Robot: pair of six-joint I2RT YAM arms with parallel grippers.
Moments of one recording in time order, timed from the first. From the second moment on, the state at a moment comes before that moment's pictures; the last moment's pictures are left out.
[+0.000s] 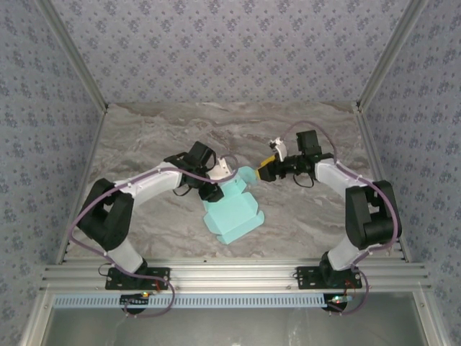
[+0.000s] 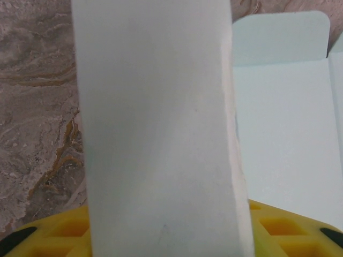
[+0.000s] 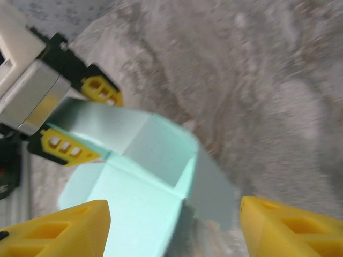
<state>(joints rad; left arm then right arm) -0.63 1.66 1.08 -0.56 0.28 0.45 0.22 1.59 0.95 -0.21 -0.88 -0.24</state>
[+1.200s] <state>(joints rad) -0.65 1.55 1.03 -0.57 0.32 0.62 0.33 1.51 0.85 -0.25 -0.69 -0.91</state>
